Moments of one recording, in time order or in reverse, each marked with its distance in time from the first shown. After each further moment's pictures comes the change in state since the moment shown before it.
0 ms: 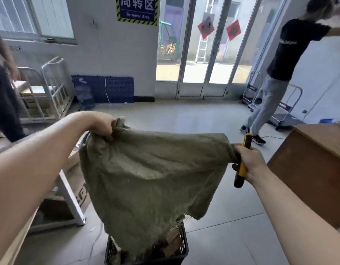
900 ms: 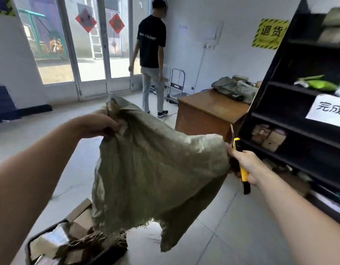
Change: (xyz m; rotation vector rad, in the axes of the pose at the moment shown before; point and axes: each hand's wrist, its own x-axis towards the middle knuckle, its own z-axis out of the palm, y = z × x) left_hand -0.103 0.282 0.038 -0.948 -0.313 0.604; right_hand -0.217 0.036 -0.306 -0.092 0.437 0.111
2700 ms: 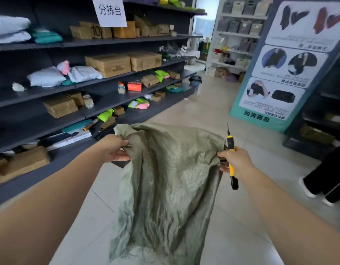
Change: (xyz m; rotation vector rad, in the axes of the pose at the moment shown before) left_hand -0.168 0.178 0.902 0.308 -1.373 0.054; right_hand -0.426 0.310 -0.500 0.517 1.681 0.482
